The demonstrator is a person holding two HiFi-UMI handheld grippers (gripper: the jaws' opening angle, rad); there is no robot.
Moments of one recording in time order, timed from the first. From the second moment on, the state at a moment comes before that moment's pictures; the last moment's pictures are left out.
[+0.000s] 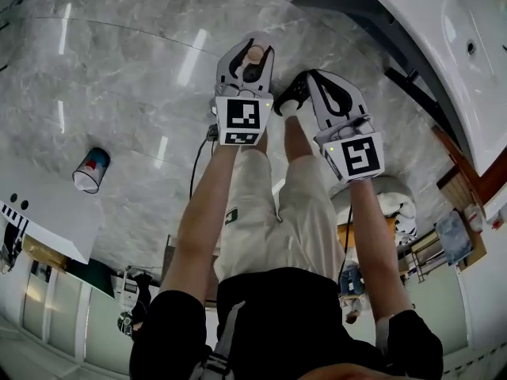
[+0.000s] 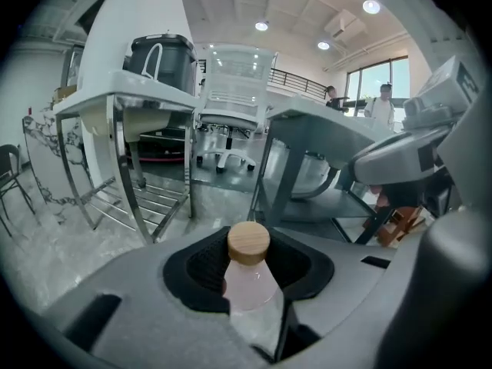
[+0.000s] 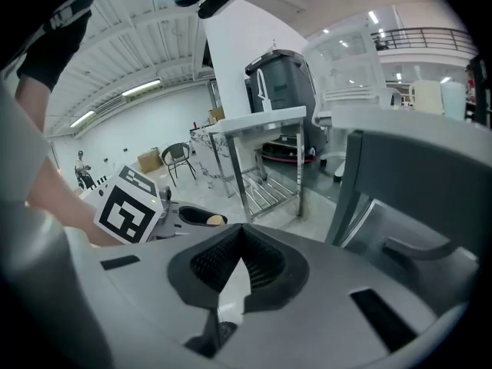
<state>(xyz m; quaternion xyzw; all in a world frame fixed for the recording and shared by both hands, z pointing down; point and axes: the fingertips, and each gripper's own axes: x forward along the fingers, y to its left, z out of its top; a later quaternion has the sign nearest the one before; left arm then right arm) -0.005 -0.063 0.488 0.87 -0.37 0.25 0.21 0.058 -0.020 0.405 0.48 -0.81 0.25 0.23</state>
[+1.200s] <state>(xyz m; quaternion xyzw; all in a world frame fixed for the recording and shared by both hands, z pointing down) 0.018 -0.062 0.876 0.82 -0.43 0.28 0.24 0.079 -0.029 0.770 0.38 -0.83 0.25 0.32</state>
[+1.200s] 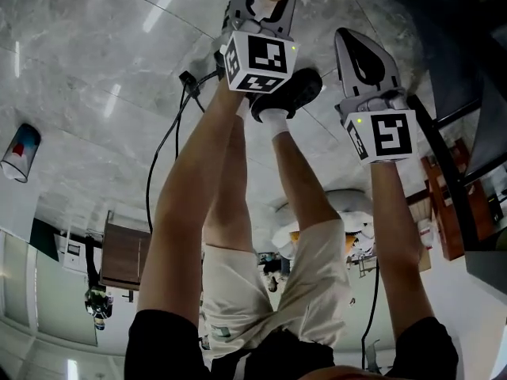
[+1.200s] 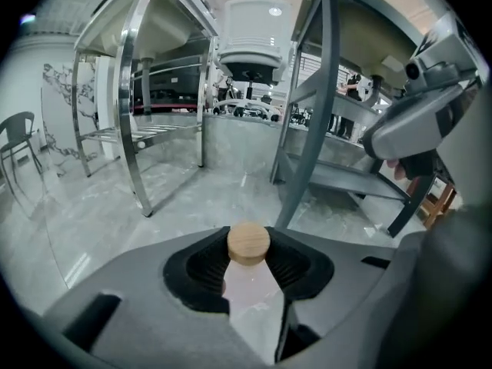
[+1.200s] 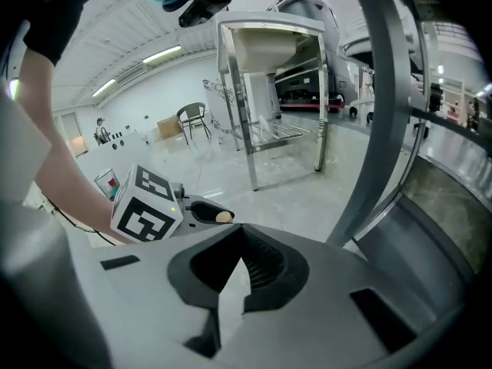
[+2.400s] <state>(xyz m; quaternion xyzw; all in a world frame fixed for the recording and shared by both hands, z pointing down) -0.005 -0.093 1.023 0.79 -0.44 0.32 0.28 0.053 -0.041 0.864 0.36 -0.83 0.27 0.32</state>
